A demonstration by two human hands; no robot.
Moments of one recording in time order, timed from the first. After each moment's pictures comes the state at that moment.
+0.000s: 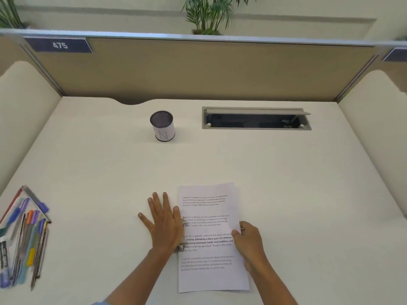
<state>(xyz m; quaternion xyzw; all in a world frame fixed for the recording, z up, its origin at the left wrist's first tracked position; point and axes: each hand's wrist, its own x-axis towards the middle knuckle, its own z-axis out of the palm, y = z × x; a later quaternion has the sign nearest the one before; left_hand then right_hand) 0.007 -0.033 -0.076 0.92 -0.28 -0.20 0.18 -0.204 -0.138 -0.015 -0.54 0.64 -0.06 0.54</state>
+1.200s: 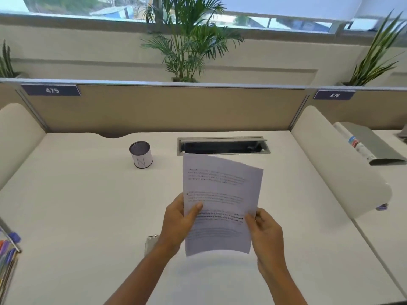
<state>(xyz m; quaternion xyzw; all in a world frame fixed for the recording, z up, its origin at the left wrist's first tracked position) -0.076 -0.093 0.075 0.62 -0.35 -0.34 0.62 -0.293 -0.169 0.088 -0.55 0.50 -0.40 0.54</state>
